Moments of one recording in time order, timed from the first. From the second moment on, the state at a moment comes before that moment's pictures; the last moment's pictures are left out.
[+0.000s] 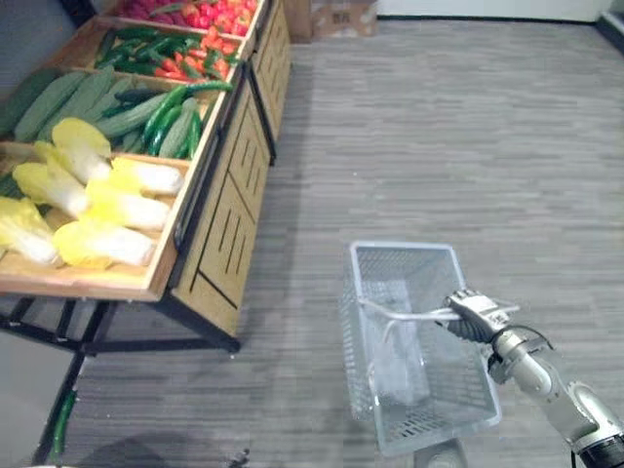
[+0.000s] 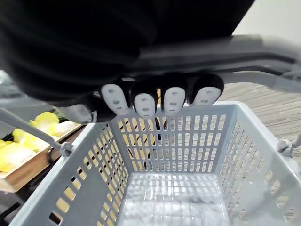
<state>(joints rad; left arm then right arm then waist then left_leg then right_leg) 0.14 0.13 0.06 1.15 0.12 -0.12 0.12 0.00 -0.64 0.20 0.02 -0.62 -0.27 0.03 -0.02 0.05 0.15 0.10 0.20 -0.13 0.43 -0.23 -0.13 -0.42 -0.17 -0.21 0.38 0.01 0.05</state>
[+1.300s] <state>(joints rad) 0.19 0.19 0.09 1.11 0.16 -0.08 0.14 0.08 -0.54 0.21 0.22 -0.62 -0.26 0.01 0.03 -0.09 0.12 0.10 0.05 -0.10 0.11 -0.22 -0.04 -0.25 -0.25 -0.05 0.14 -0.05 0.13</state>
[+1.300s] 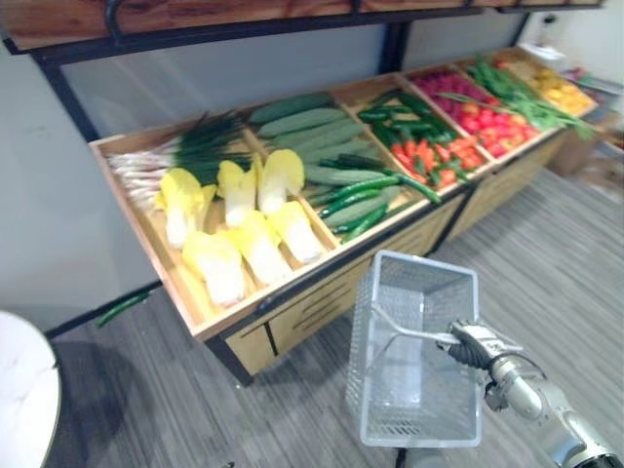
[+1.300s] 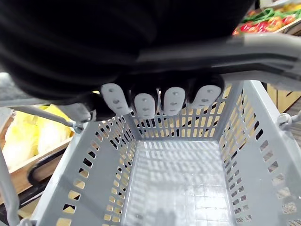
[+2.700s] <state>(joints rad) 0.11 0.03 0.58 0.11 0.03 -0.16 0.48 0.19 -0.33 -0.60 1.04 -0.49 -0.12 -0.06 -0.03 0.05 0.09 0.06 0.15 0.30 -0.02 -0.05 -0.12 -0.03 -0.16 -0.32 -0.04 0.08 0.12</state>
